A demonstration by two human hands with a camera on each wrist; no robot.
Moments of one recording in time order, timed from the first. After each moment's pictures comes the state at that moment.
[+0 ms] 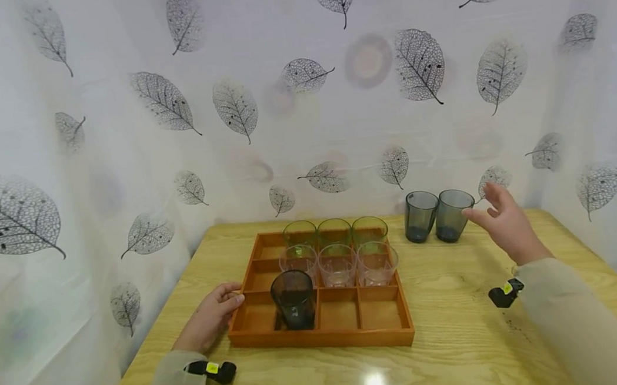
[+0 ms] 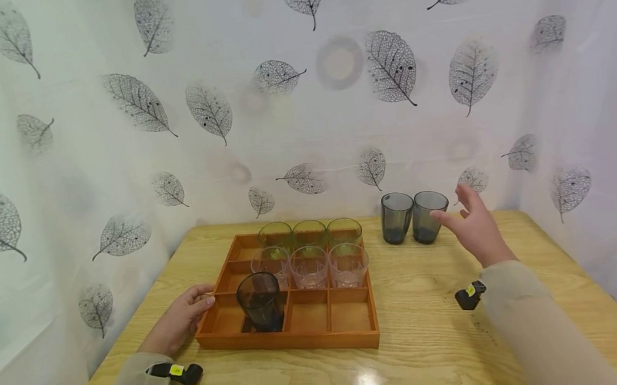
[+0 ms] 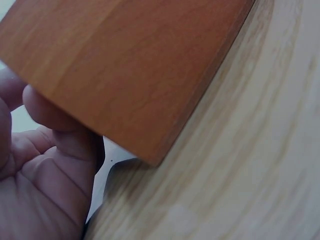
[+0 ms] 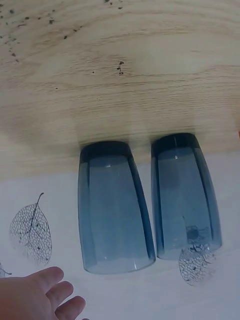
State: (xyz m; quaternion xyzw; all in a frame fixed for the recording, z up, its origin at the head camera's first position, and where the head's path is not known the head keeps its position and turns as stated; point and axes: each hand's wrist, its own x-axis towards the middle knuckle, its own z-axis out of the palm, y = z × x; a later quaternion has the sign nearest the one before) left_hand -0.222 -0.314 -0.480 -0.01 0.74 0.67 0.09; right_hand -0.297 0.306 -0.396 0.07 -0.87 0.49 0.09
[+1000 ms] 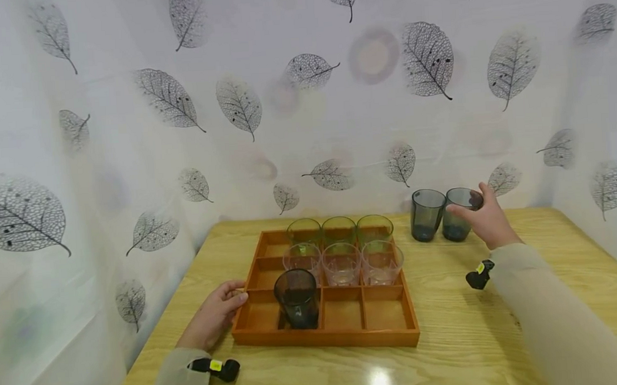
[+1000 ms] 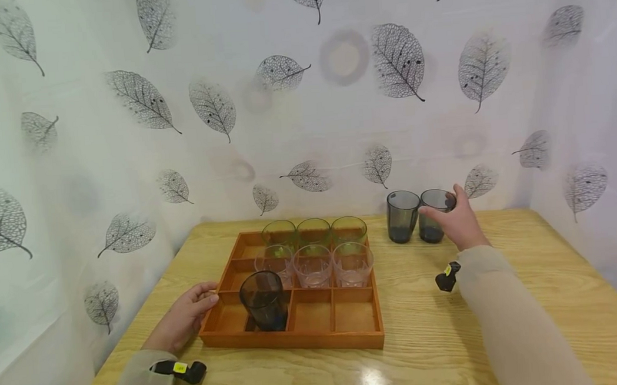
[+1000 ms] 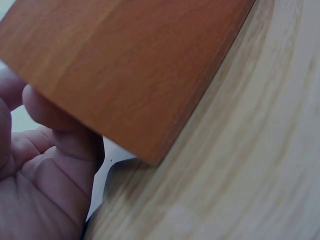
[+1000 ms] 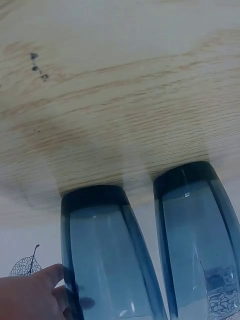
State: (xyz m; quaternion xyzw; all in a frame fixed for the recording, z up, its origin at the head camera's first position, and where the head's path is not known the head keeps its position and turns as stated) left_hand -0.223 -0.314 -0.480 -0.02 0.74 0.67 0.09; right_hand -0.357 0.291 -0.431 0.02 -0.84 0.54 0.05
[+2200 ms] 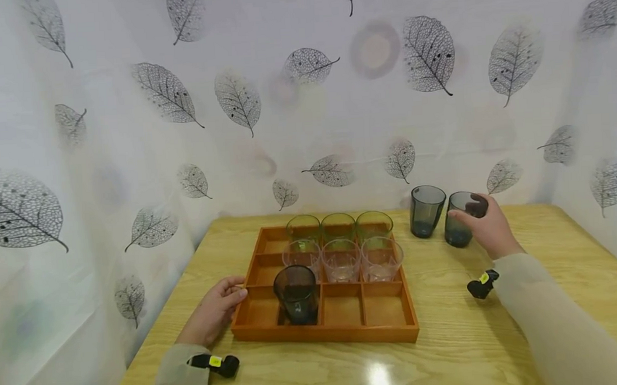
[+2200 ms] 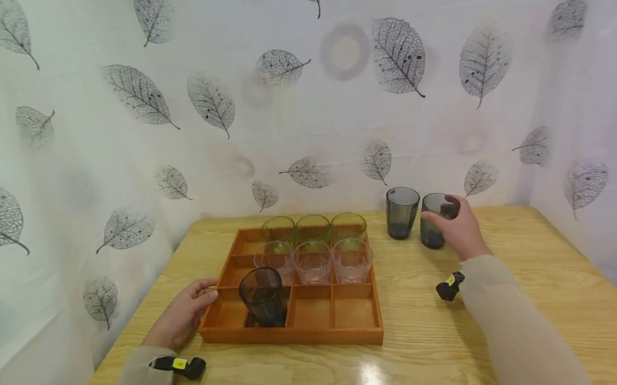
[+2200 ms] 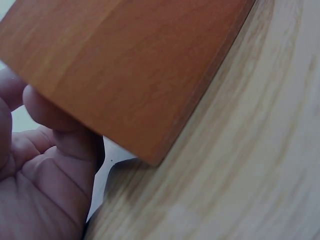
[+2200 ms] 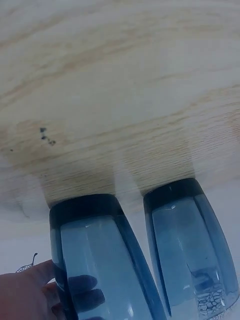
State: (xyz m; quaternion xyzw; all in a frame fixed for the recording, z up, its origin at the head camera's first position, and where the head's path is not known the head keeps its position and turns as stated) left_hand -0.222 -0.313 -0.480 -0.02 0.74 0.67 0.09; right_hand -0.335 0.284 -0.441 -0.01 -0.84 0.53 0.07
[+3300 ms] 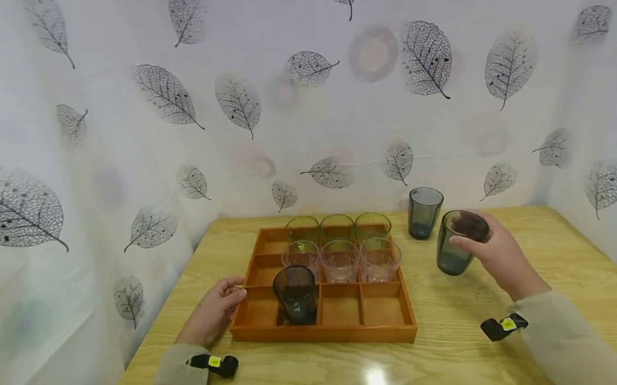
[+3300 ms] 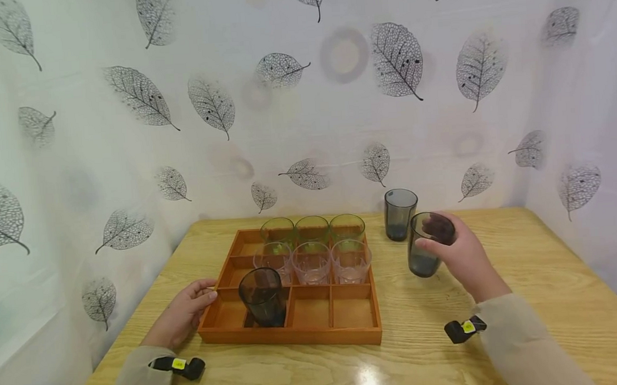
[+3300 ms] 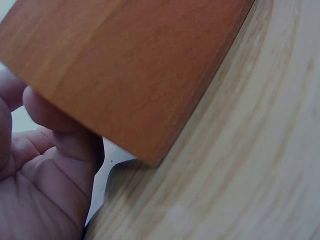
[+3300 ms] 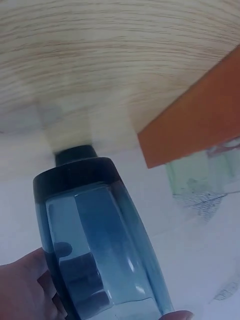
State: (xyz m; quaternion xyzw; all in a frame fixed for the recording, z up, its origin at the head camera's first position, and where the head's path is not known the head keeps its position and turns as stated) left_hand -0.223 -0.313 -0.479 -0.02 0.74 0.67 0.09; right_hand -0.255 0.263 -0.418 0.10 -0.84 0.53 0.08
